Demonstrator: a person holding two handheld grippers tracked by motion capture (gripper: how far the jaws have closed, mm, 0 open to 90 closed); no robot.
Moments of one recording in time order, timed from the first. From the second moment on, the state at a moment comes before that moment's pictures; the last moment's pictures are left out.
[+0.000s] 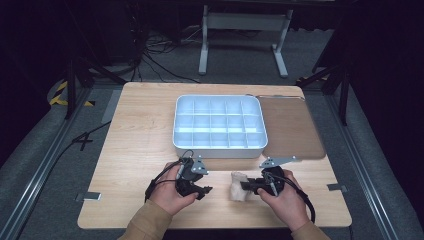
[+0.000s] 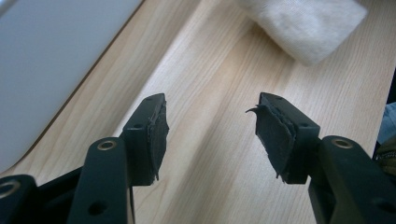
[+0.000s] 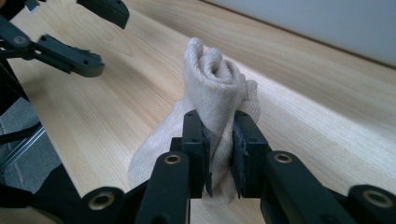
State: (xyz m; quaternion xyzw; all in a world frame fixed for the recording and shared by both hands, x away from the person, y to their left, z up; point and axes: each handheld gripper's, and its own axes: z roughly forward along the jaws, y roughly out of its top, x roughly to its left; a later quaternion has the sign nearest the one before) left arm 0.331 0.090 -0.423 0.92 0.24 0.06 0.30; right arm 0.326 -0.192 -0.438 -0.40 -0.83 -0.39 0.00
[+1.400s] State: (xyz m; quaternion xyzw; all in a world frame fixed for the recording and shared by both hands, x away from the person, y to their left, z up) left arm 0.338 0.122 -0.409 0.90 0.29 0.06 0.32; right arm 0.363 -0.205 -0.358 -0.39 -0.84 -0.38 -0.05
